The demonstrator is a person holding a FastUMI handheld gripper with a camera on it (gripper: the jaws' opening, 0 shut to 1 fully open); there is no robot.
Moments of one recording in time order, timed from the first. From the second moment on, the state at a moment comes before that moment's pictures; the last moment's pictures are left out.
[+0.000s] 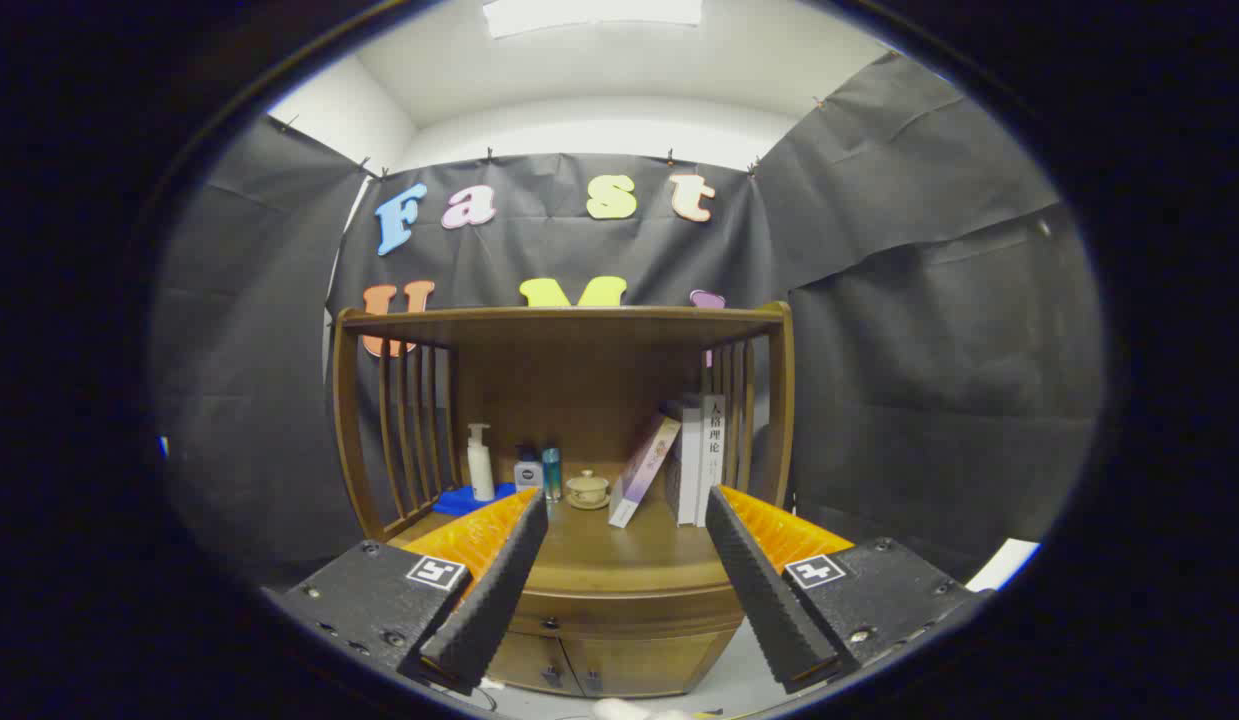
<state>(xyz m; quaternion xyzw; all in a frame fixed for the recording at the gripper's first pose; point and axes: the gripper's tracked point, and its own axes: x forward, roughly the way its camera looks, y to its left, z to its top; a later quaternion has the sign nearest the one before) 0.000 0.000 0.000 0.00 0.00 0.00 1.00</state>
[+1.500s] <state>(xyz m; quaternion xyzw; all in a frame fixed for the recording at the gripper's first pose) 0.025 0.041 -0.033 0.00 0.01 0.02 1.00</state>
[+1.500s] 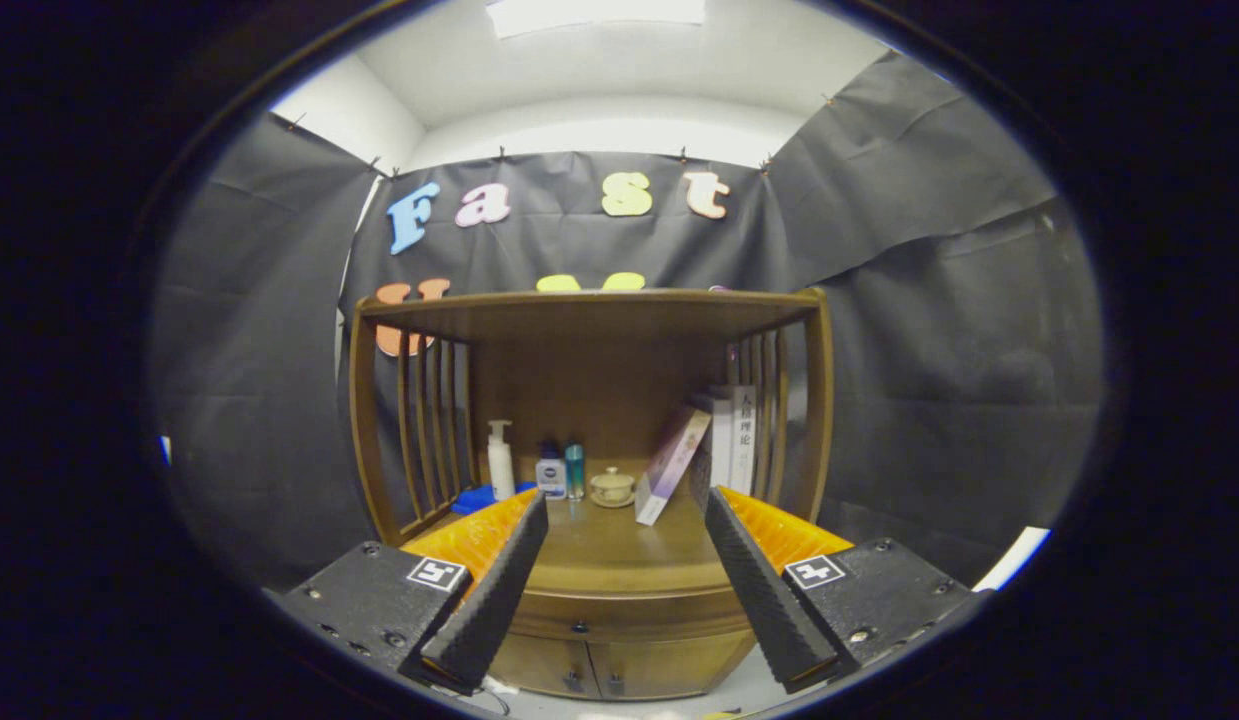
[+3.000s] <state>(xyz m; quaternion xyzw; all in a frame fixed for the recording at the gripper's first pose) 0.144 0.088 -0.310 0.00 0.14 0.00 0.99</state>
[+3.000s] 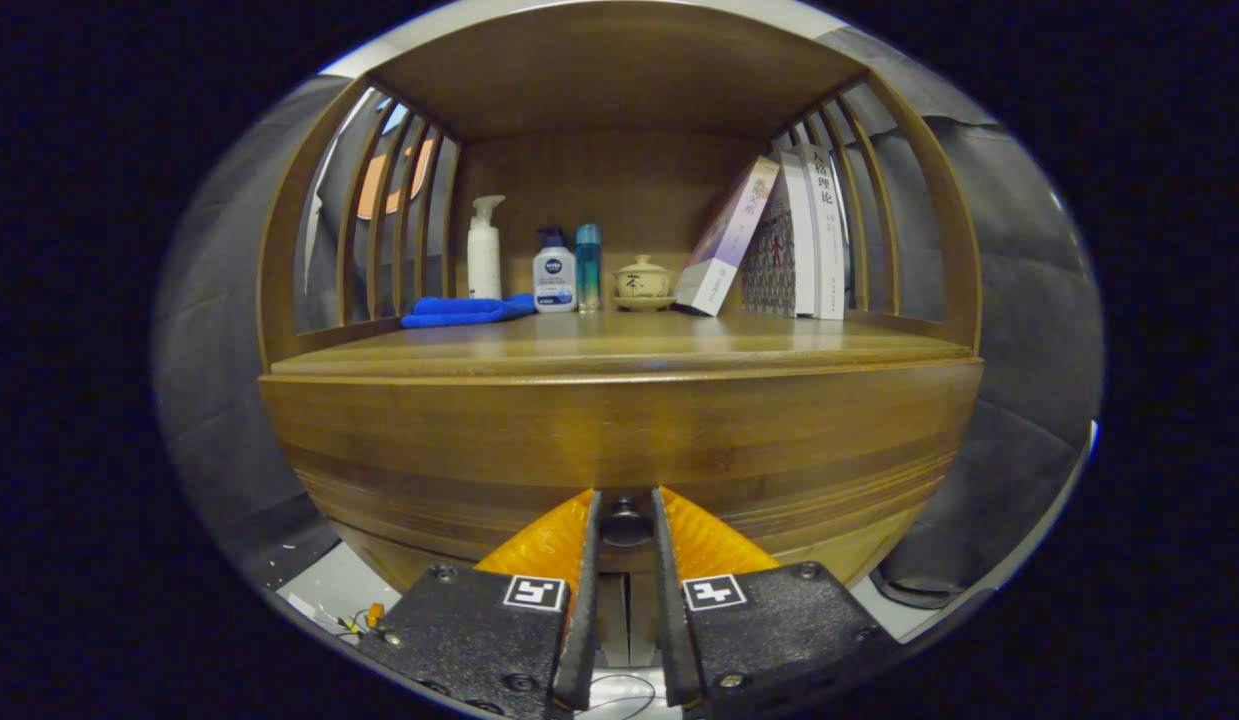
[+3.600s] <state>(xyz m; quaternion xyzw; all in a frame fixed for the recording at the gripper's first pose) 0.119 0.086 -0.311 0.01 0.16 0.01 0.99</state>
